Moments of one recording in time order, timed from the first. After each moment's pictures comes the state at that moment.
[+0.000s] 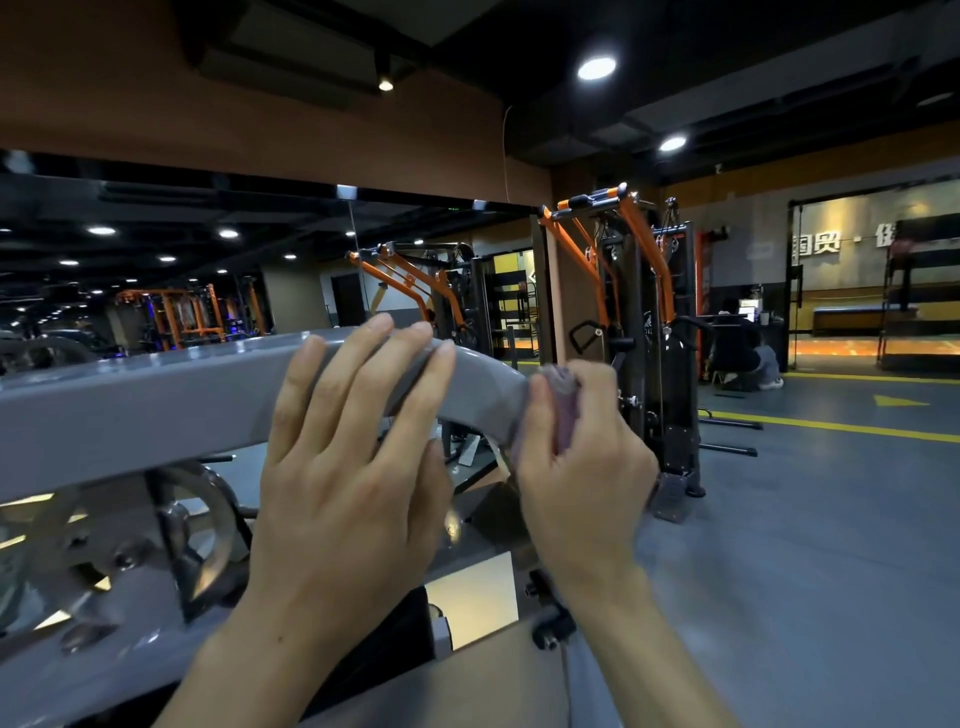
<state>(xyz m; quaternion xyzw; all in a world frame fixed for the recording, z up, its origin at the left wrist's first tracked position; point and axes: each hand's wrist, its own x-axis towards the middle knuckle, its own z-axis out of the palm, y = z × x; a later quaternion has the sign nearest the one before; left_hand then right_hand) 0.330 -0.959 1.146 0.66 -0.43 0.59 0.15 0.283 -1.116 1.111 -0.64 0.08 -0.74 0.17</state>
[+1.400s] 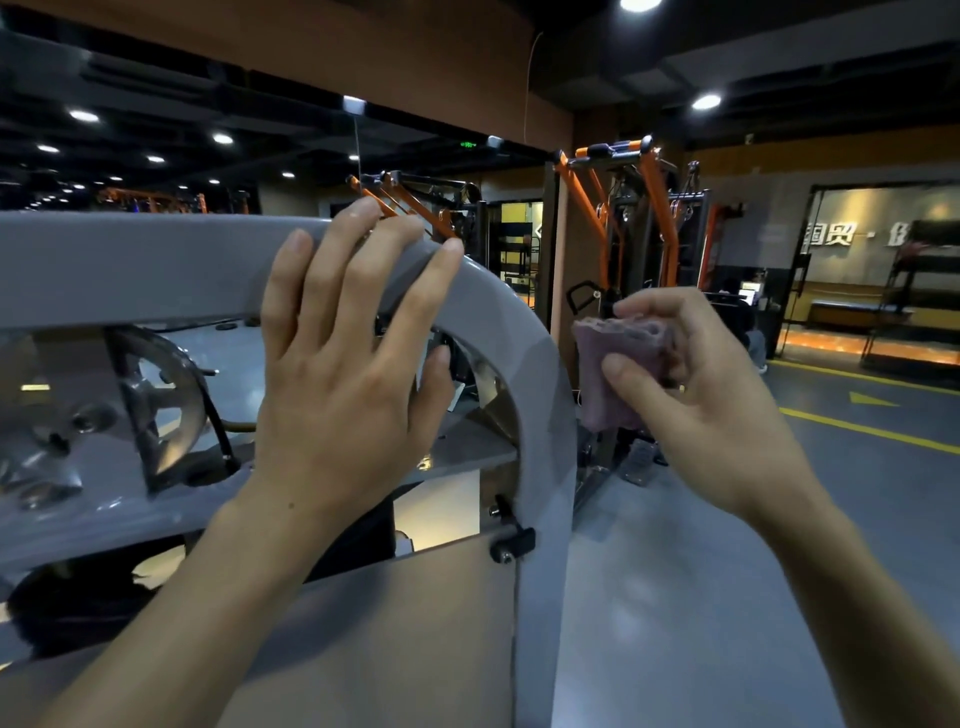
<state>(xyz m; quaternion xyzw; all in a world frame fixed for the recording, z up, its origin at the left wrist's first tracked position) 0.336 -0.979 1.131 0.66 -0.37 0.63 0.16 0.186 -1.182 1.132 -0.83 0.01 -0.43 0.36</state>
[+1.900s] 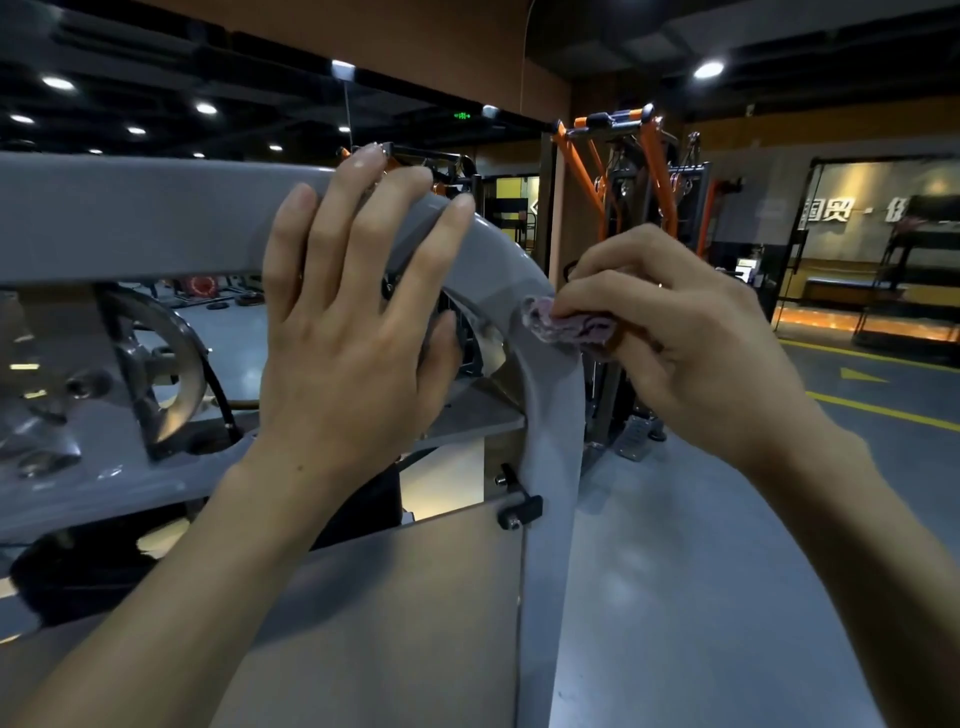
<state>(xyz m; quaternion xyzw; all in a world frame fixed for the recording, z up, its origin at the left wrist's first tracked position) 0.340 -0.977 1.129 0.66 -0.36 0.64 0.15 0.193 -1.178 1.149 -0.88 -0.12 -0.46 0.00</state>
